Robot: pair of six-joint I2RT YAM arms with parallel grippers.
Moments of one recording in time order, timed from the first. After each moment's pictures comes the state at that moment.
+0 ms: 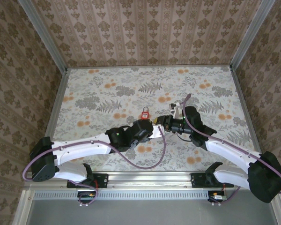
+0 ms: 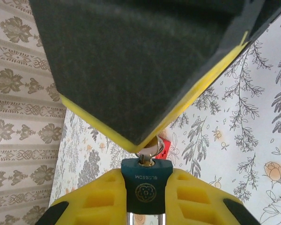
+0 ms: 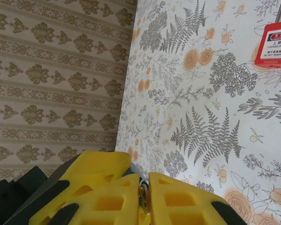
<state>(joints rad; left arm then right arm) -1.24 1.32 0.93 -0.30 -0.51 0.60 0.58 1.11 0.56 0.18 -0.48 1.03</state>
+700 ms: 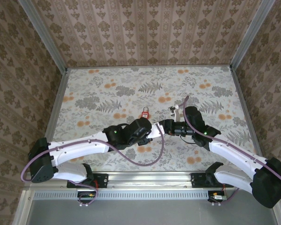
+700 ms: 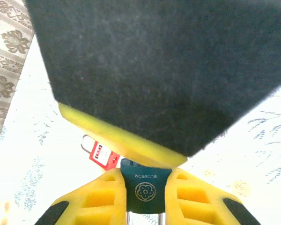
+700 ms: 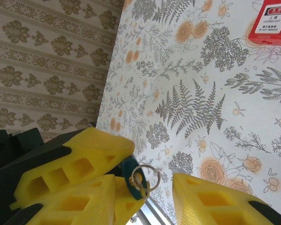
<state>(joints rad) -1.22 1.29 0.97 -0.43 -0.28 0.40 0.56 1.04 0.59 -0.03 -0.56 0.84</state>
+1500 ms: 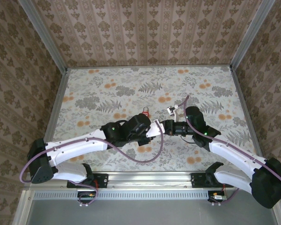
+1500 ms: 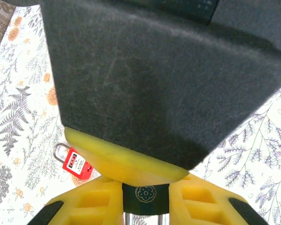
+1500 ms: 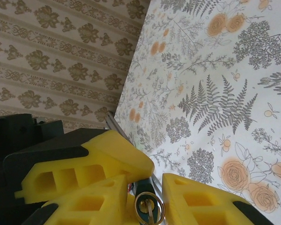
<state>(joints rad) -1.19 1.29 1.02 -0.49 -0.13 0.34 0.55 1.04 0.56 0.07 -0.68 0.84</state>
